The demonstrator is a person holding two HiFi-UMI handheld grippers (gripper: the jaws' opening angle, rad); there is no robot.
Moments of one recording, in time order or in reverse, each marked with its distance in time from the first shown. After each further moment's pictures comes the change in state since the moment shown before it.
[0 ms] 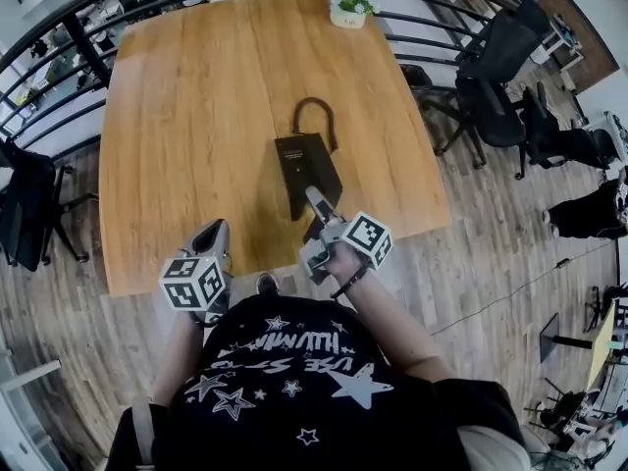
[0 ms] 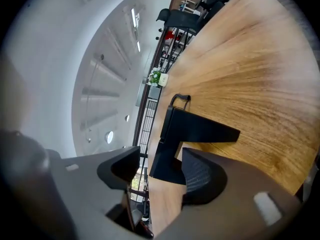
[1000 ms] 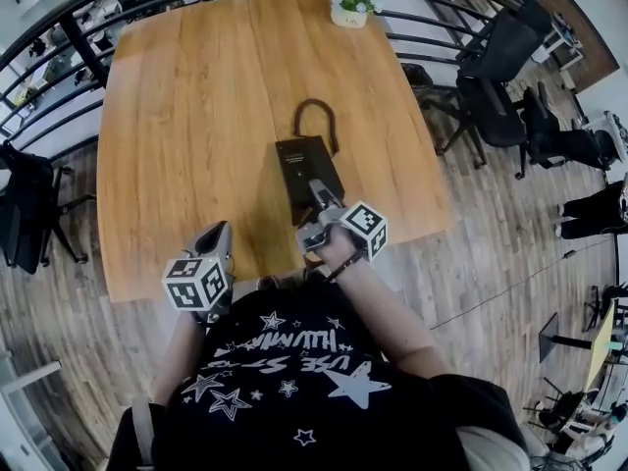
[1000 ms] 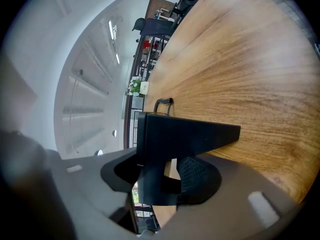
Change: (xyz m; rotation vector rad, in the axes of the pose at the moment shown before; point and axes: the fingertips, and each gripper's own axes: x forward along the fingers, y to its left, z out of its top) left arm 0.013 0.004 -0.008 -0.021 0.025 -0.004; right arm 0.025 -0.031 0.017 0.209 -0.101 -0.122
